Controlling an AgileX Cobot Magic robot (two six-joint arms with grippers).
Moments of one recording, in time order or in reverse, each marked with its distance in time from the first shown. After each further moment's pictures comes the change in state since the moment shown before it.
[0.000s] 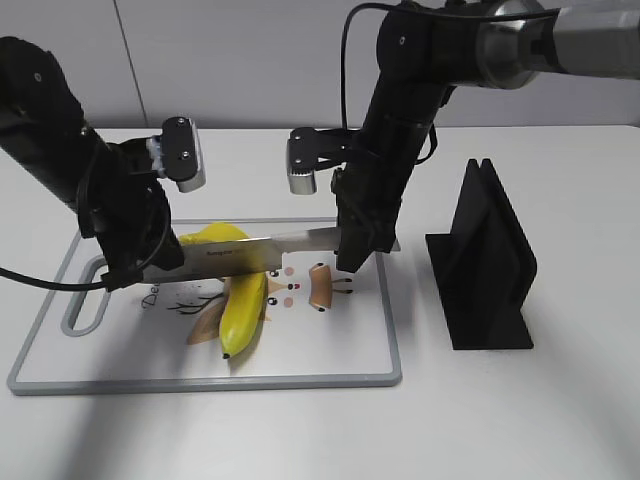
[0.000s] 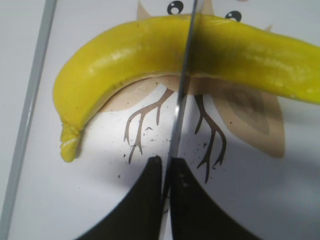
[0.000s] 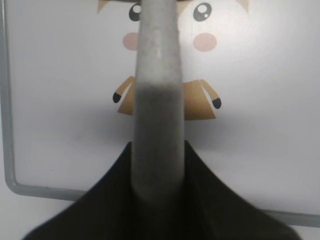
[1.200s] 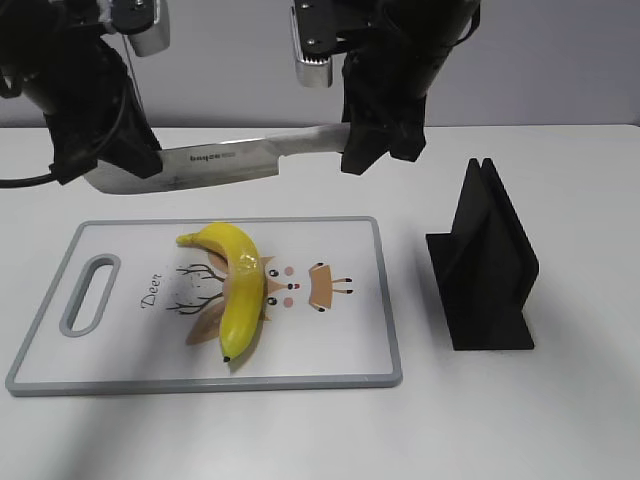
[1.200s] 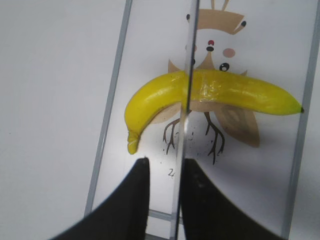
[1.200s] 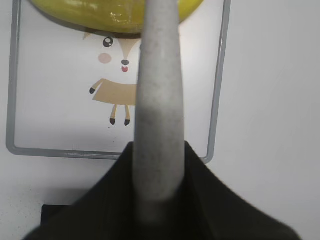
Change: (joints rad) left arm 0.027 -0.176 -0.260 0.016 0.356 -0.026; right arm 0.005 -0.259 -0.039 -0.049 0.012 -0.053
